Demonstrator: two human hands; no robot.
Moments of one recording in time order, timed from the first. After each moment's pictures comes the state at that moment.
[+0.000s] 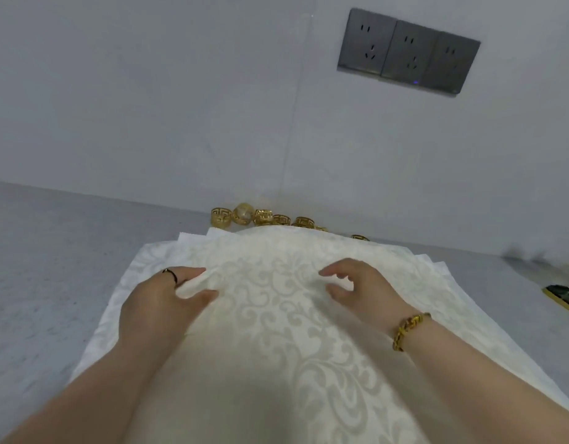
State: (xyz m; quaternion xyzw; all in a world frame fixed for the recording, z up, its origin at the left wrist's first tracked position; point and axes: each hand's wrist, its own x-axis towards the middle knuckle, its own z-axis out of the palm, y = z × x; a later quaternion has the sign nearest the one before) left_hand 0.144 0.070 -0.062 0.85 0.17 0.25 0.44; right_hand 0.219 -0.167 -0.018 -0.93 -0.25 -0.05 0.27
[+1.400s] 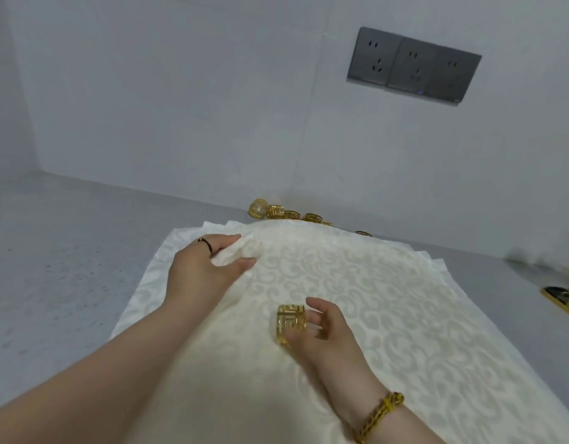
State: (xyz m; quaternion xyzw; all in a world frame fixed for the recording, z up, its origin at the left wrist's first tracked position) left_hand 0.109 0.038 -0.028 0.77 0.09 0.32 0.54; right_hand 0.100 -0.132 -0.052 -0.70 -0.08 0.11 0.70
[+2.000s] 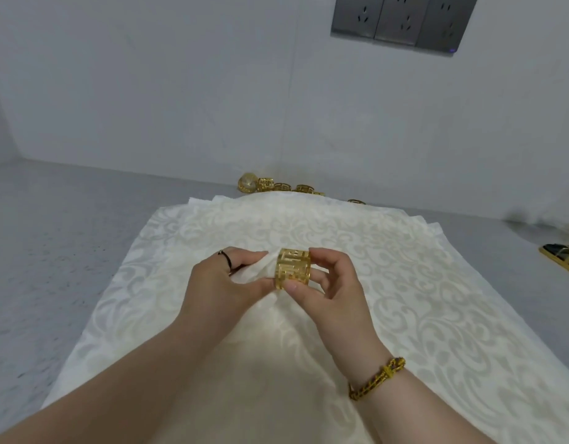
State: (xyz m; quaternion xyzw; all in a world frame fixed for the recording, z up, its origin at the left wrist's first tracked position) left_hand 0.083 -0.014 -0.048 0.79 0.03 0.25 0.56; right_hand 0.104 -0.148 -0.047 -0.66 -0.18 -0.01 0.73
